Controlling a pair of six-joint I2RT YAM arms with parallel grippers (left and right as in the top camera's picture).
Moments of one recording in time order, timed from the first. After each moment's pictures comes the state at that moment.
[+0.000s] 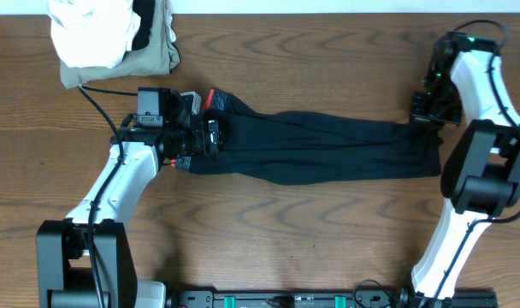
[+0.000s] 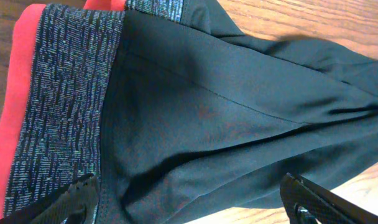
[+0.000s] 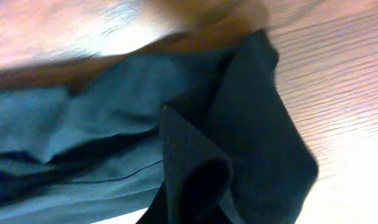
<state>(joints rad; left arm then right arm) -0.05 1.59 0.96 -0.47 0.44 -0.17 -0.14 2.23 1.87 -1.38 0.08 0.15</state>
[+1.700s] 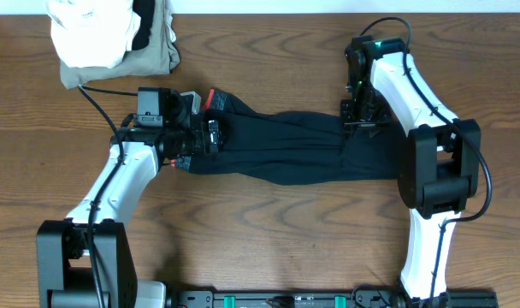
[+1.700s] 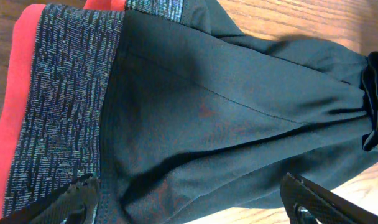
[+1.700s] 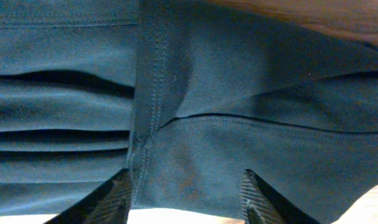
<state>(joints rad) -0.05 1.59 0.96 -0.47 0.44 -0.17 0.20 2.23 1.85 -1.37 0.02 0.21</state>
